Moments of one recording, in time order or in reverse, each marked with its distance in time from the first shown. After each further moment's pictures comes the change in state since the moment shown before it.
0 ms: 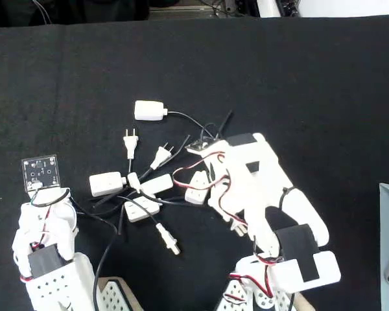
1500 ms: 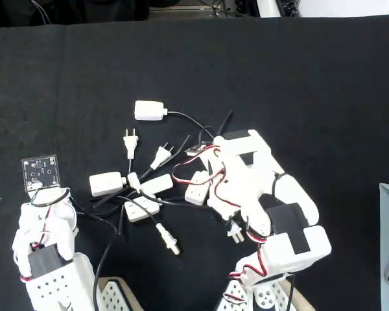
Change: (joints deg) left arm 0.0 0.0 0.0 0.0 0.0; right arm 0.3 9.9 -4.0 0.6 0.0
